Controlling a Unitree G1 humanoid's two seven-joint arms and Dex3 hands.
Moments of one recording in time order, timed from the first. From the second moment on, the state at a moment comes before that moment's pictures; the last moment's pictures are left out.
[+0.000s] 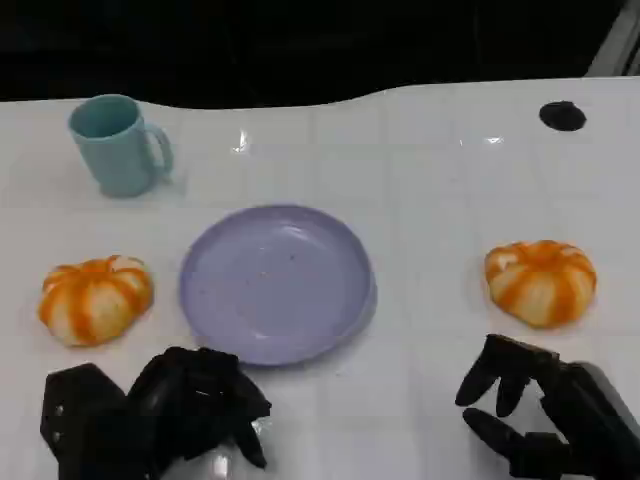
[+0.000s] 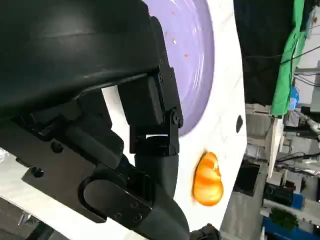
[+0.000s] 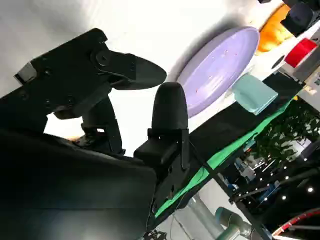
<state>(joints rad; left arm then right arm) -0.07 0.00 0.05 0.53 -0.22 -0.29 -0.51 0.01 -0.25 0.18 0.41 -0.48 -0.78 -0.21</state>
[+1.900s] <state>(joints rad) -0.08 0.00 0.06 0.53 -0.22 -0.29 -0.50 -0.03 -0.38 0.09 0.21 -0.74 -0.58 -0.34</state>
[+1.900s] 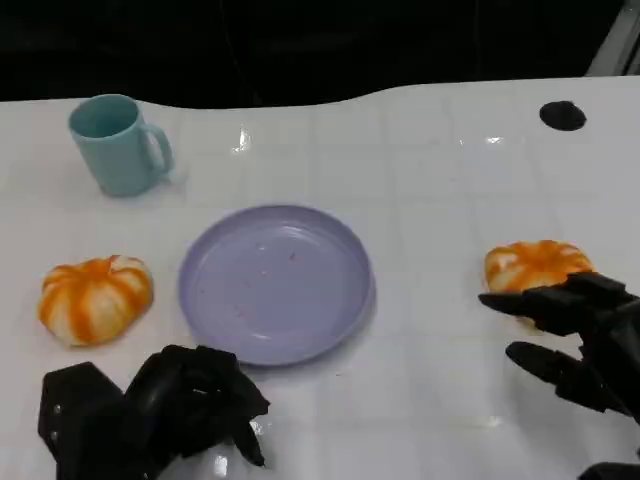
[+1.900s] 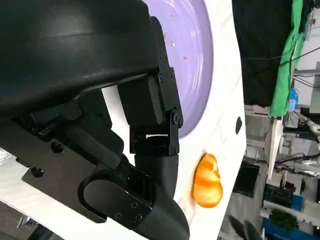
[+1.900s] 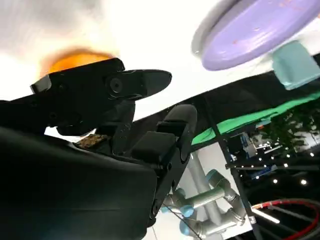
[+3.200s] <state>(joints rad) -0.05 -0.01 0.05 0.49 -0.22 -0.27 -0.49 -0.30 -0.42 0.33 0.29 -0.93 -0.01 -0.06</state>
